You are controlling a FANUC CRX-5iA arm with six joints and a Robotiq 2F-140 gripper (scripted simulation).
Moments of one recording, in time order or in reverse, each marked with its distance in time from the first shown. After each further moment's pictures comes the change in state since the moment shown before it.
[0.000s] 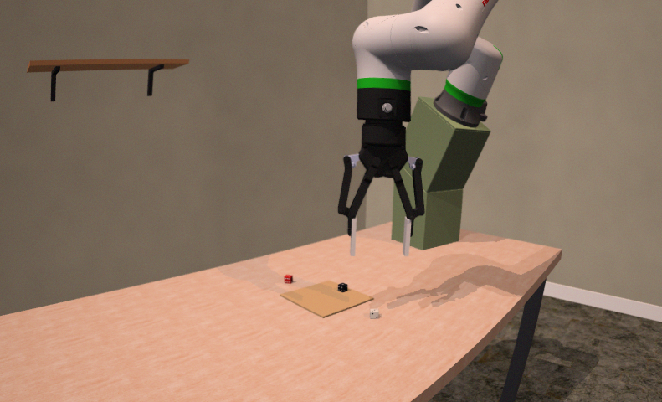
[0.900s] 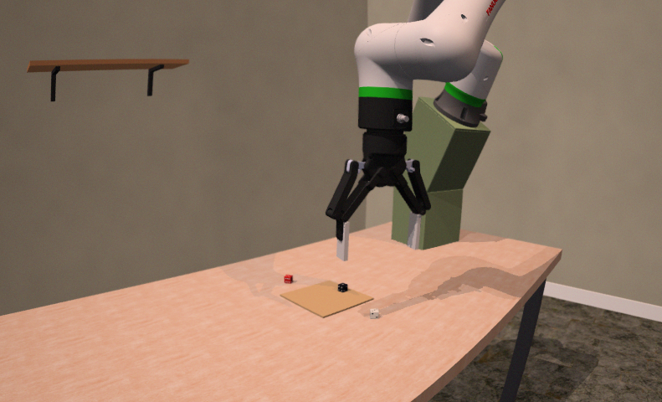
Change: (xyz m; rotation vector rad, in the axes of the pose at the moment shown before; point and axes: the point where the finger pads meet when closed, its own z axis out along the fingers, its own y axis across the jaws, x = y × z) arm 0.003 0.000 0.015 0.004 0.023 -0.460
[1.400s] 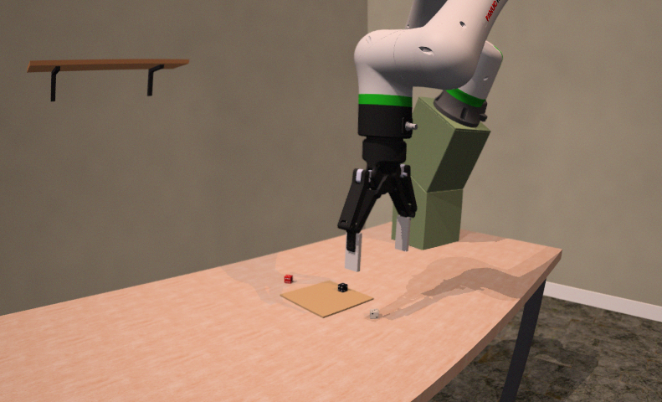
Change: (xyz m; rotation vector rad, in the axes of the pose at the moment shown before) arm 0.002 0.001 0.012 0.000 0.000 -0.385
